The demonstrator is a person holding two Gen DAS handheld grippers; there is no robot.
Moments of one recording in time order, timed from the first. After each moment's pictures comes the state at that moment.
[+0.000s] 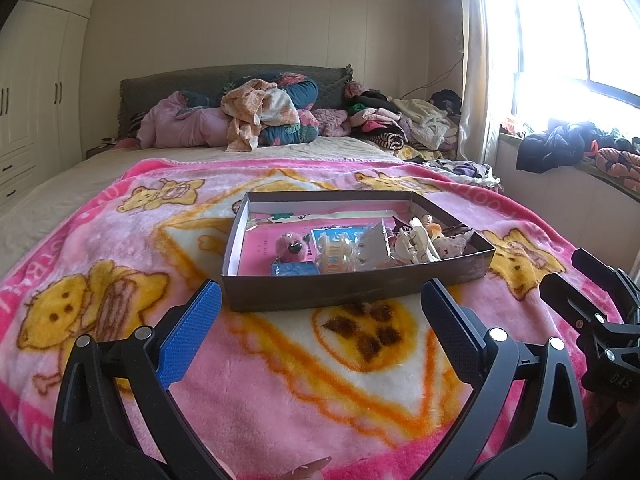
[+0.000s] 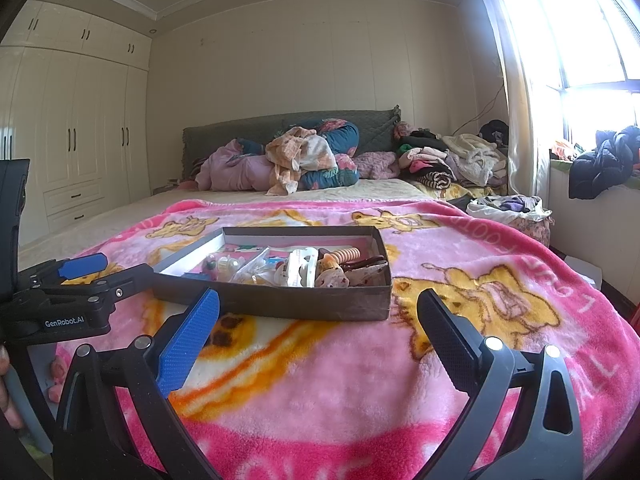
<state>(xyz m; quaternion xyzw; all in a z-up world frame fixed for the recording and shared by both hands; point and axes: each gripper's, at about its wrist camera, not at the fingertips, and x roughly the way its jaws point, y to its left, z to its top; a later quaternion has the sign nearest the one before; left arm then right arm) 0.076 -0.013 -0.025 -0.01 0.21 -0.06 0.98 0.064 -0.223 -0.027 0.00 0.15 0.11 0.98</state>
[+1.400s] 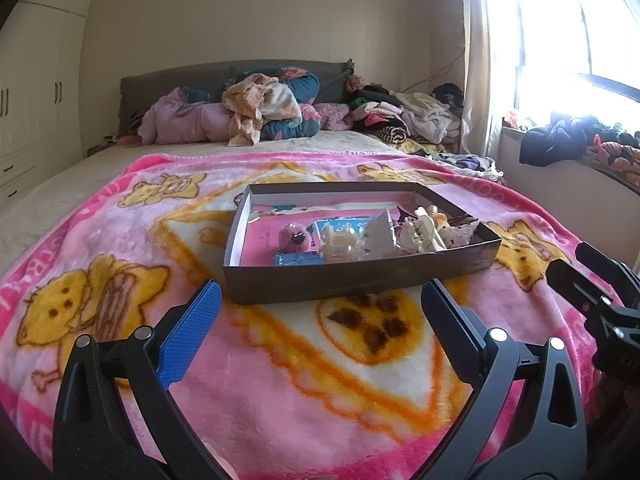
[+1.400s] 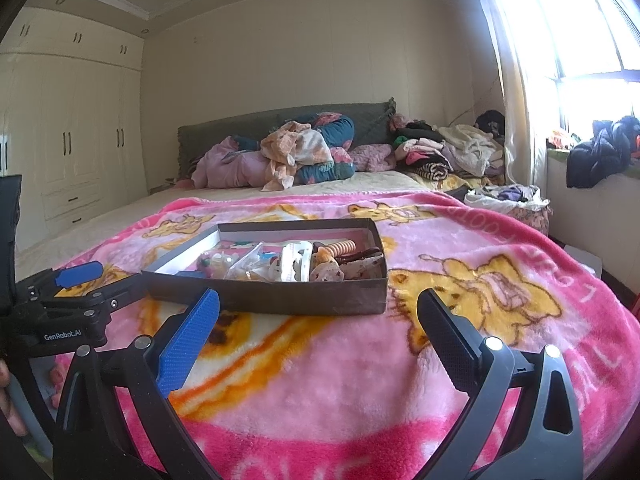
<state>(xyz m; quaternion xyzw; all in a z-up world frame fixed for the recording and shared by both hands) 0.083 -0.010 -0.031 -0.01 0.22 -0.06 0.97 0.067 -0.231 -0.029 0.02 0.16 0.11 0.98</state>
